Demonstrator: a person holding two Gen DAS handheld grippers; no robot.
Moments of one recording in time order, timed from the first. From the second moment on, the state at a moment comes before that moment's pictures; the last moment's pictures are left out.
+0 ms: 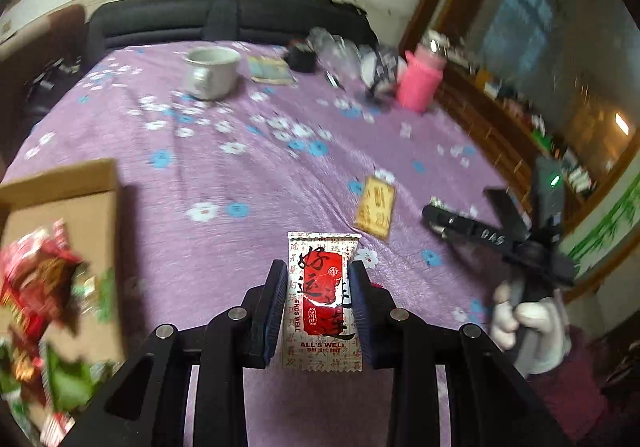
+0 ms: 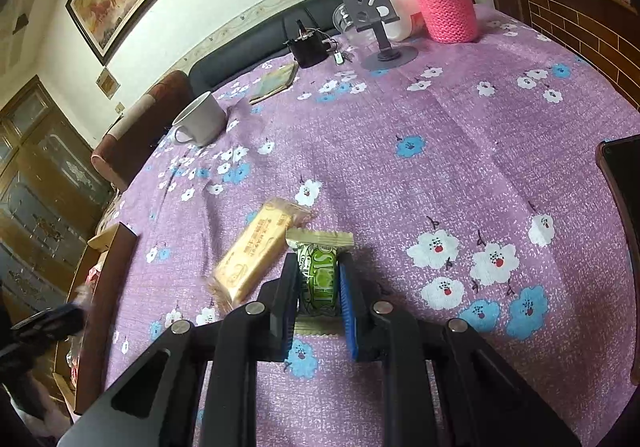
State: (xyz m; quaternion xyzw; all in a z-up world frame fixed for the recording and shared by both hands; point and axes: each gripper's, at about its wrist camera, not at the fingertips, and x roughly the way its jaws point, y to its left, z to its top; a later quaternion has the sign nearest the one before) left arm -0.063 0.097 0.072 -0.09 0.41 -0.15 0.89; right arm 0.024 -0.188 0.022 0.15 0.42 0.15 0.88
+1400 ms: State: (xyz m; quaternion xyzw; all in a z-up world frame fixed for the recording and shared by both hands) left arm -0.194 0.314 0.044 -0.18 0.36 0.04 0.91; right arm -0.107 0.147 0.045 -0.09 0.46 0.40 0.79
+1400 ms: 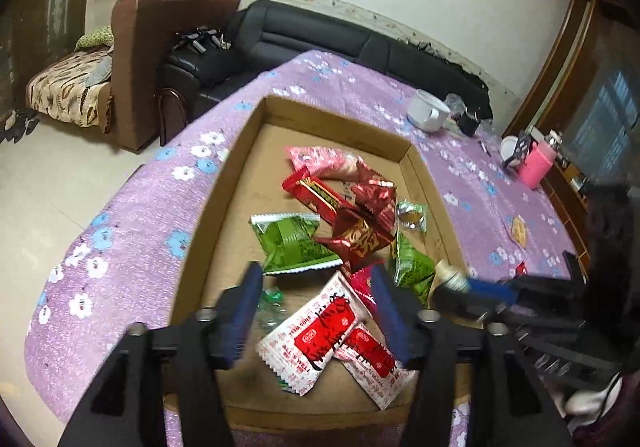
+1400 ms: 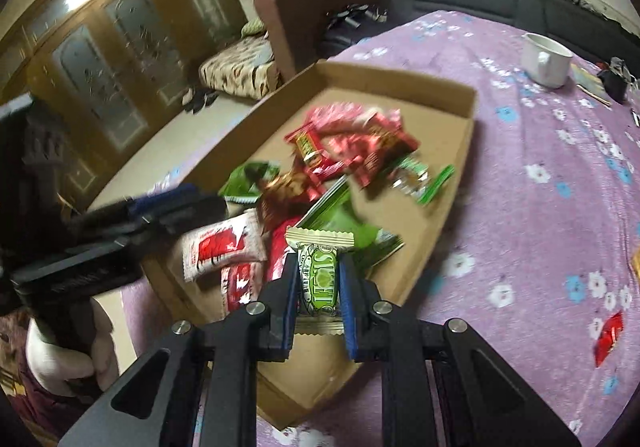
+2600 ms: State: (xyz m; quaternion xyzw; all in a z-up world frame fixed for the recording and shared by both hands) left arm -0.202 0.270 0.069 -0.10 0.36 0.09 0.92; right arm -0.137 0.091 0.070 -0.01 0.40 0.36 0.84
